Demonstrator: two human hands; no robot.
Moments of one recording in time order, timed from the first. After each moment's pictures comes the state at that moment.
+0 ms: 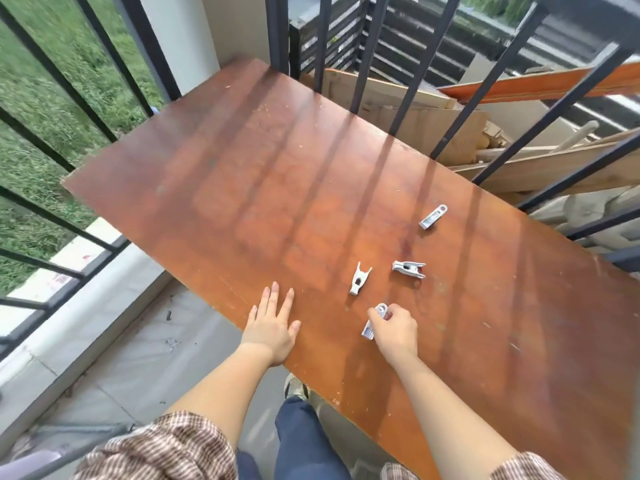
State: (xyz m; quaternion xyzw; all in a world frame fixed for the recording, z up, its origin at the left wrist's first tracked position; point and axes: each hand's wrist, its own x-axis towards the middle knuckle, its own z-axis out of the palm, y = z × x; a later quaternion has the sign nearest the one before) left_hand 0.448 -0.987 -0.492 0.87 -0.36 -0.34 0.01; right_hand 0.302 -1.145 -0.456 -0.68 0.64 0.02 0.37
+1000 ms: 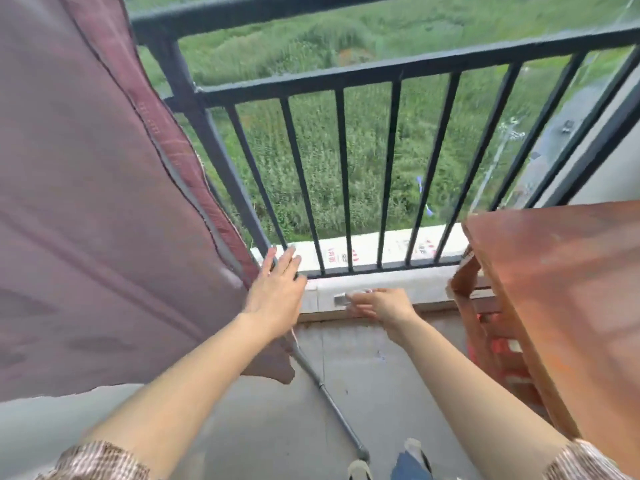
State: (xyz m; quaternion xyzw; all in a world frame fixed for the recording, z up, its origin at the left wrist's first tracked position) left_hand 0.528 -0.476 -0.287 0.98 -0.11 -0.04 -0.14; right_hand 0.569 -0.663 -0.350 -0.60 0.19 0.27 0.73
